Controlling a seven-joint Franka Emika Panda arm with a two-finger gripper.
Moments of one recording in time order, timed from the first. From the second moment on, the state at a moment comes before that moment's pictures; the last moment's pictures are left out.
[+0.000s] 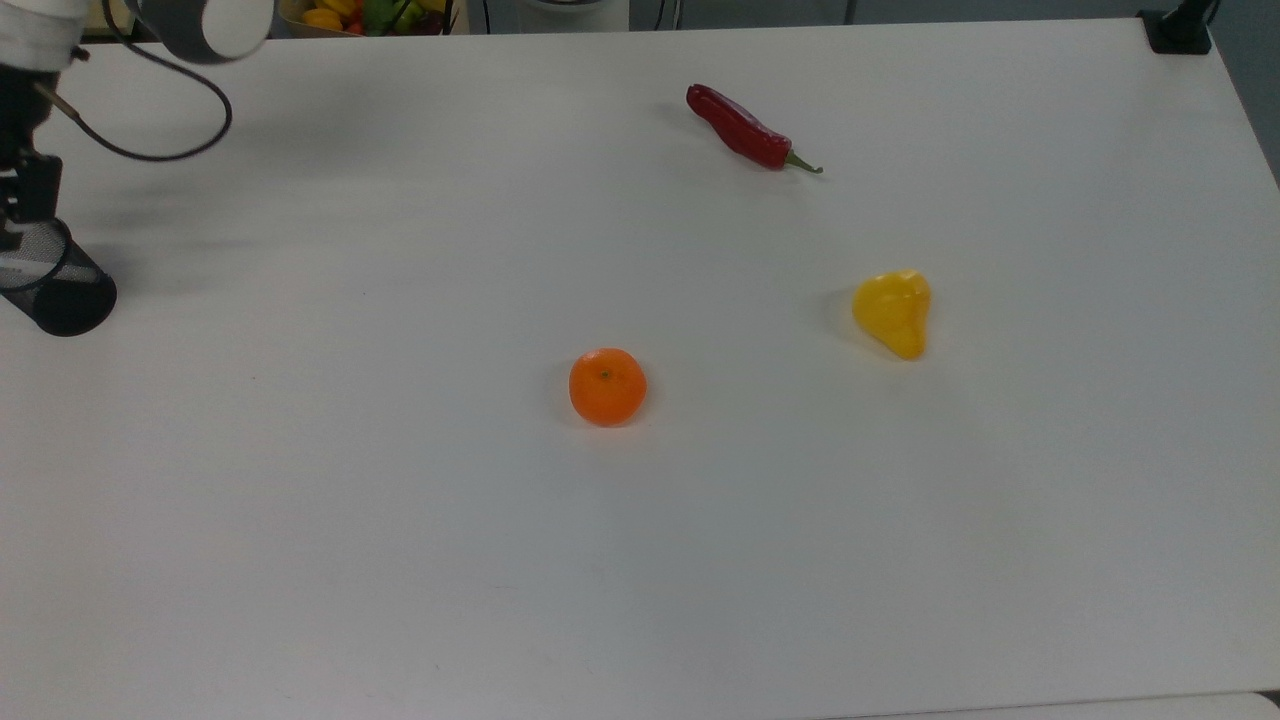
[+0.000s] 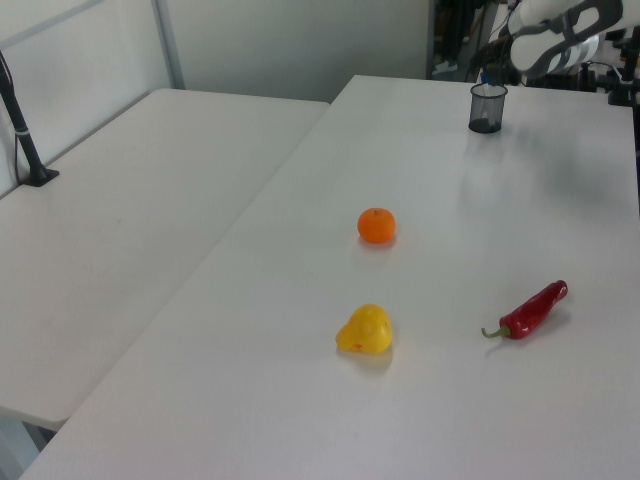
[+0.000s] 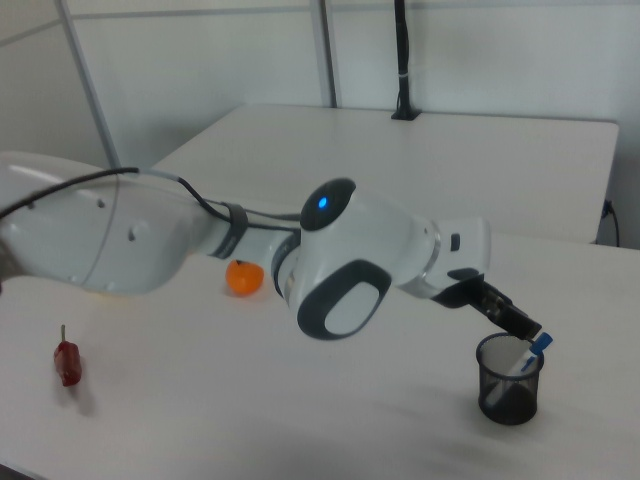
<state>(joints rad) -0.22 0.41 -0.37 -1.82 0.15 2.97 -0.05</state>
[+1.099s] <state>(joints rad) -0.20 0.00 -0.23 -1.55 0.15 1.81 0.05</state>
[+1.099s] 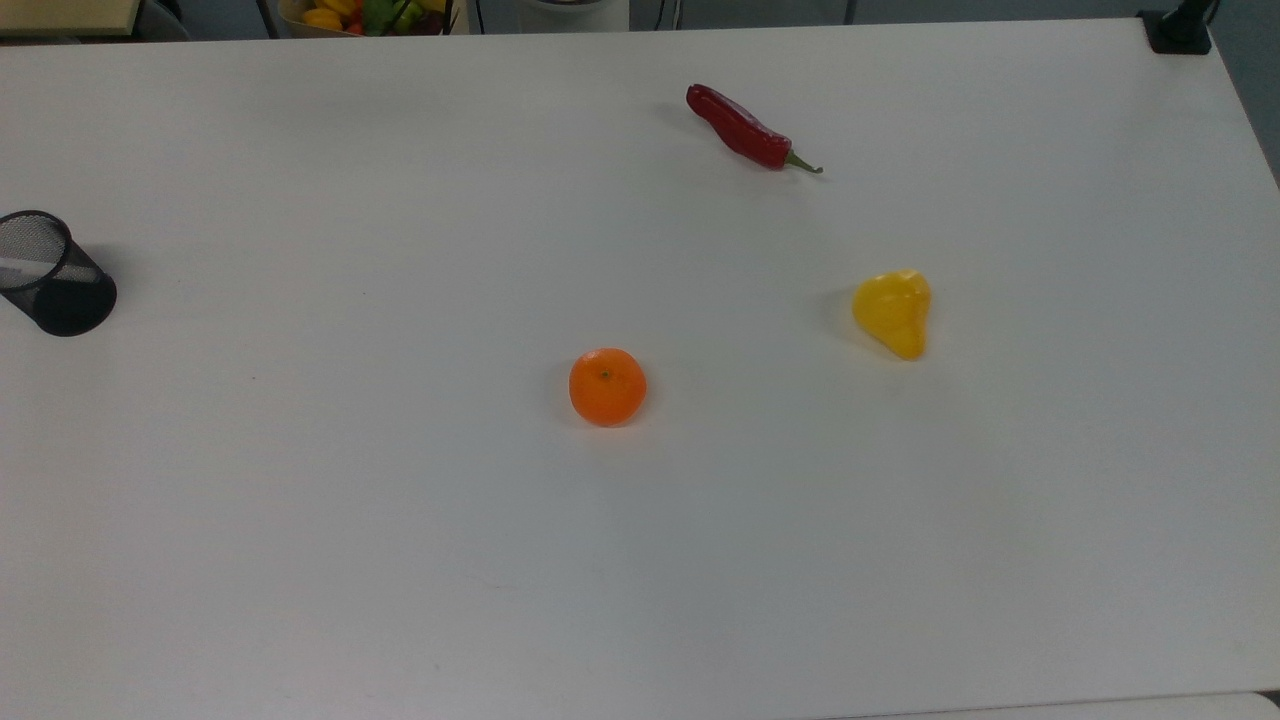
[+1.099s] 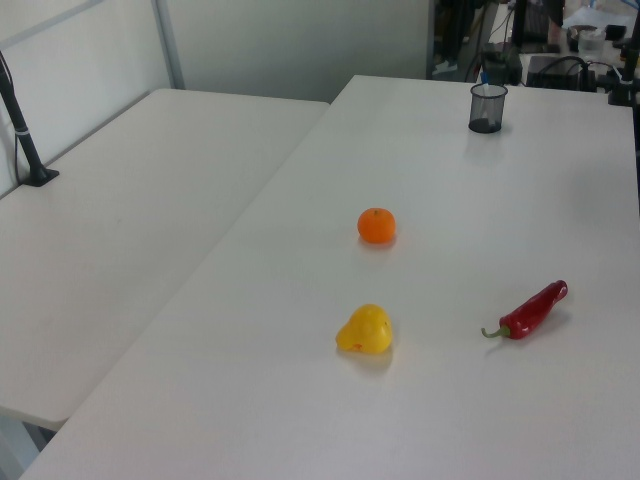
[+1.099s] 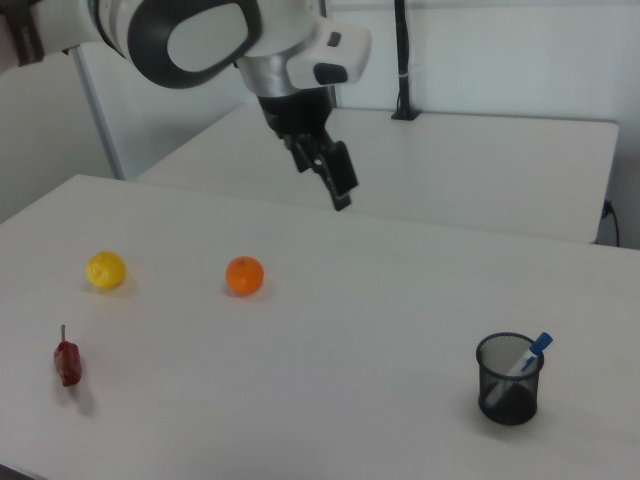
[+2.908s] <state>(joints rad) -0.08 -0.02 0.04 -1.61 0.06 1.67 -0.21</state>
